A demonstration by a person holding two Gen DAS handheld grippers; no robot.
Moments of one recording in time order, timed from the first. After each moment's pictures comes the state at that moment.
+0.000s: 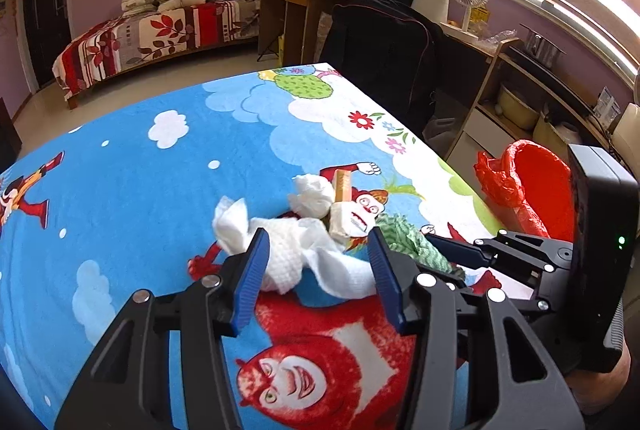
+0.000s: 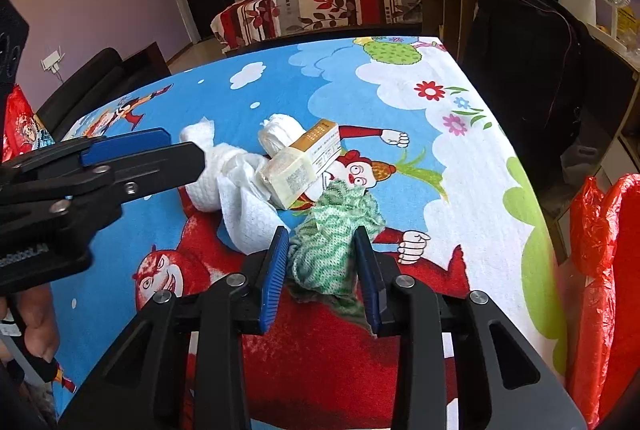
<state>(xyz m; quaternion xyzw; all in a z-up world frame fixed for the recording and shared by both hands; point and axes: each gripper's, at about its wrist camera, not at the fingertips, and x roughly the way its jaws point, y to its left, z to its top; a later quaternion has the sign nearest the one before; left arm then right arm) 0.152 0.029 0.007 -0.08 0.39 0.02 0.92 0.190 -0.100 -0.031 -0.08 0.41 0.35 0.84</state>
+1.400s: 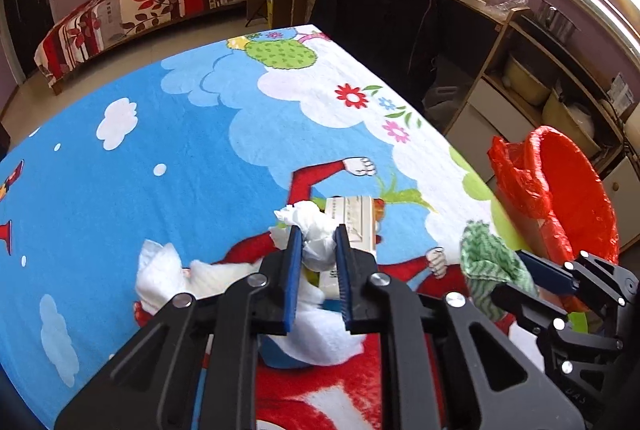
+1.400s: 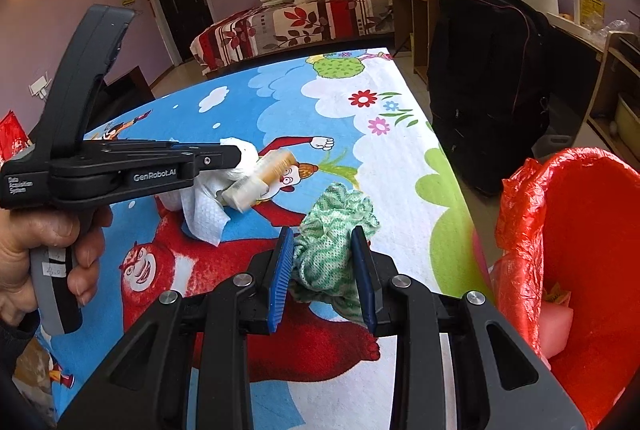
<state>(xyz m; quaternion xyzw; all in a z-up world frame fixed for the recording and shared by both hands) 0.223 0.016 -0.023 -0.08 0.46 0.00 0.89 0.194 -0.165 -0.016 -0.05 0.39 0.32 0.86</state>
